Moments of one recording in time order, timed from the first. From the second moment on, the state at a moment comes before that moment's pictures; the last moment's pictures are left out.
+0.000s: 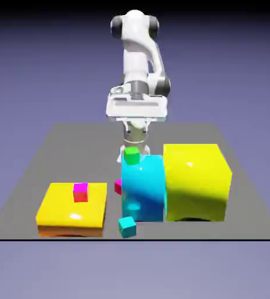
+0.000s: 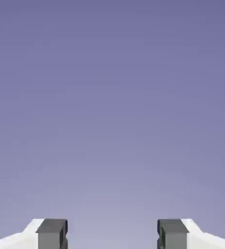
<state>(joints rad) 0.02 -0.53 -0.01 -2.77 0.00 3.00 0.73</state>
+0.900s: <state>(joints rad) 0.15 0.45 -0.14 -1.98 -0.08 2.11 0.50</state>
